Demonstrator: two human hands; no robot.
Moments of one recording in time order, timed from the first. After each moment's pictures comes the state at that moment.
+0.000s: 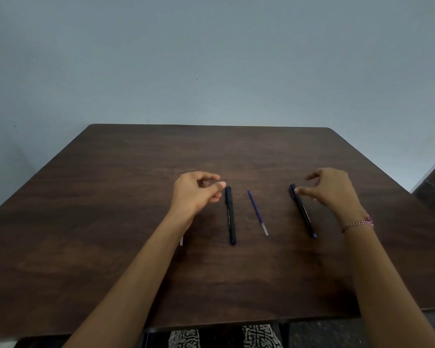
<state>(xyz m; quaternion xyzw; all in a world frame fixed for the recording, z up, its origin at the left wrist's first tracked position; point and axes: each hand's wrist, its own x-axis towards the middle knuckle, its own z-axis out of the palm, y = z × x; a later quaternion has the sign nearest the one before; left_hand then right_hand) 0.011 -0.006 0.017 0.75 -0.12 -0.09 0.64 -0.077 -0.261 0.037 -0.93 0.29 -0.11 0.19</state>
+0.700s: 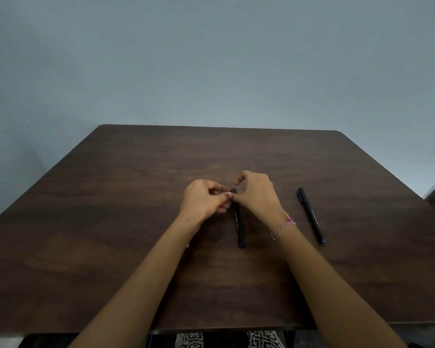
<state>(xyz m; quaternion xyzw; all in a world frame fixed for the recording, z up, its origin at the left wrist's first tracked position) 0.013 -0.010 0.010 0.79 -0.11 -0.14 0.58 -0.008 -0.145 0.007 -0.95 0.13 -0.14 0.25</state>
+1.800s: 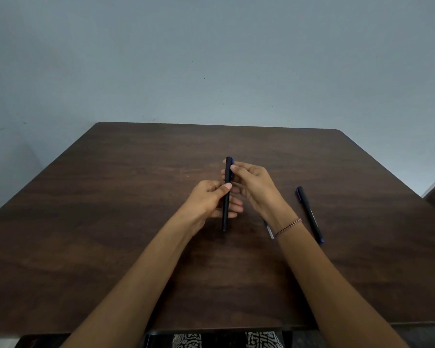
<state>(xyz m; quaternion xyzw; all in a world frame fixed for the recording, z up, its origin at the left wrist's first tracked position) 0.002 -0.015 0.014 0.66 -0.13 -0.27 0.69 -0.016 -0.135 0.024 -0.65 0.08 -0.10 0.75</state>
